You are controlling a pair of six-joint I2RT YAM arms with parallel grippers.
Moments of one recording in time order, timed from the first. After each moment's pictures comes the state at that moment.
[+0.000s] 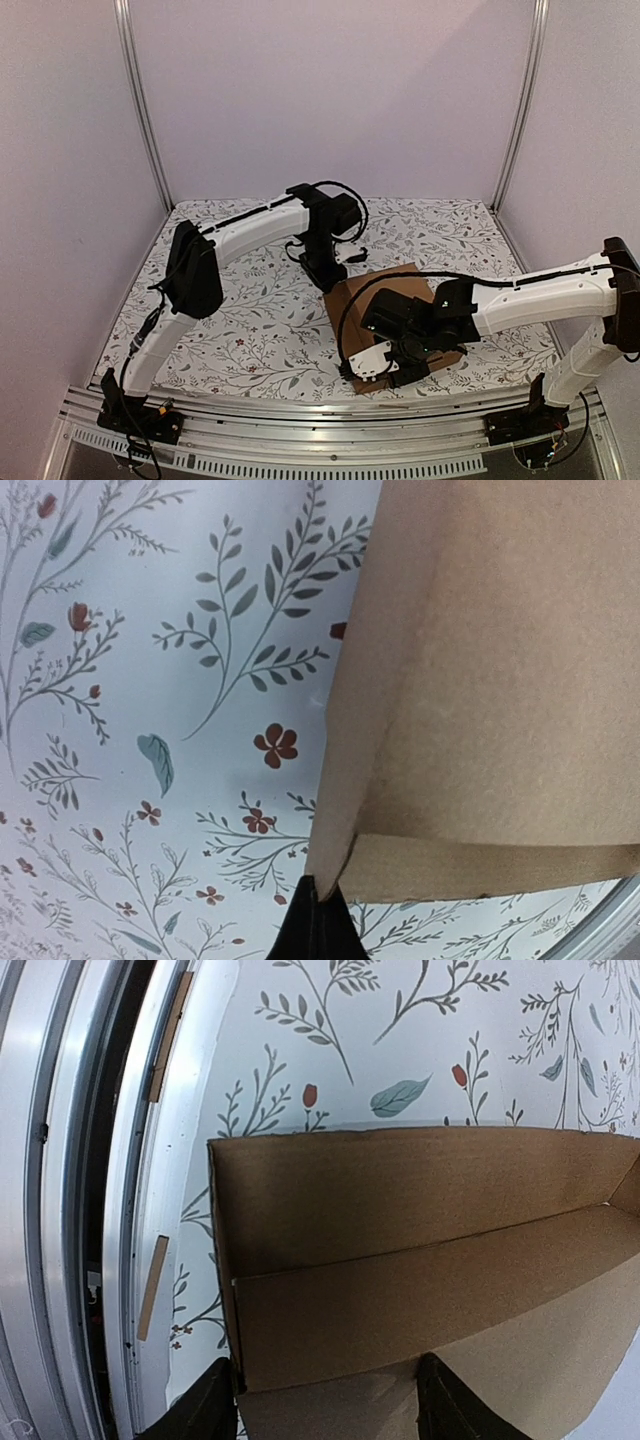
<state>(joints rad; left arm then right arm) -0.84 2.55 2.44 -1.35 0.05 0.18 1.22 1.58 1.01 -0.70 0.15 -0.66</state>
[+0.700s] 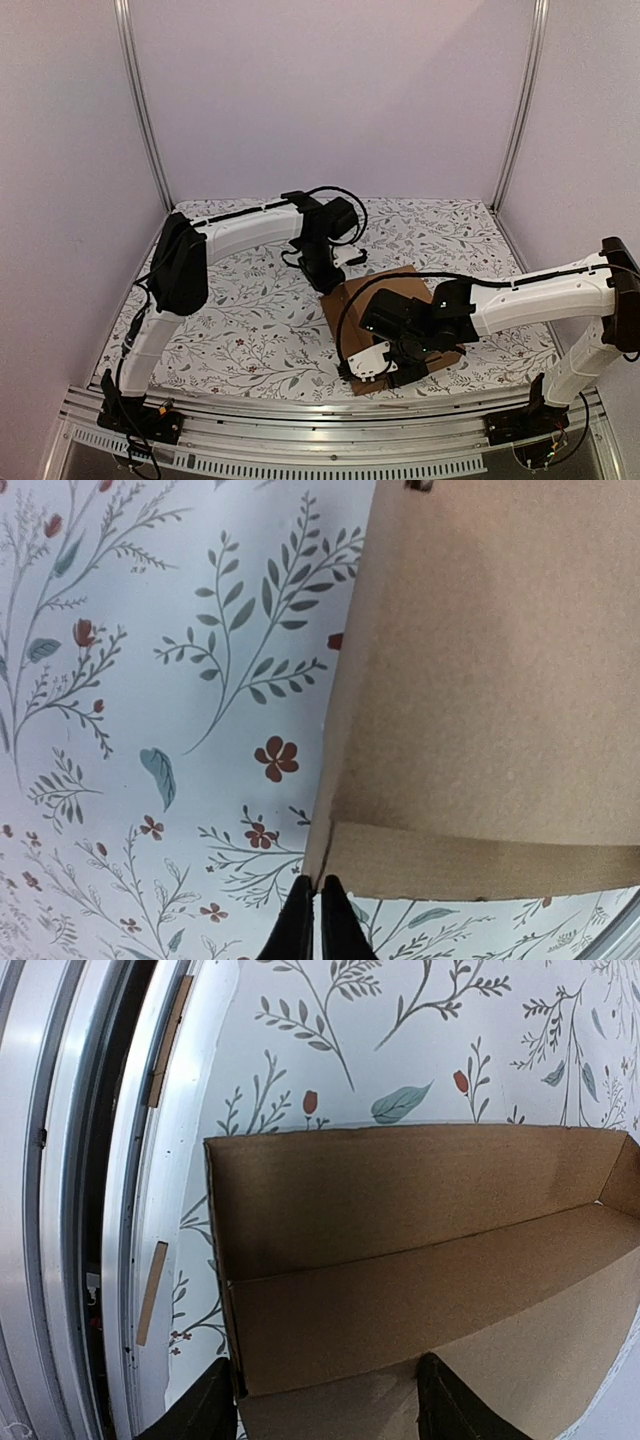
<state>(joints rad) -0.85 2.43 2.19 -1.15 0.03 0.21 1.22 1.59 1.01 -0.70 0.14 -0.66</state>
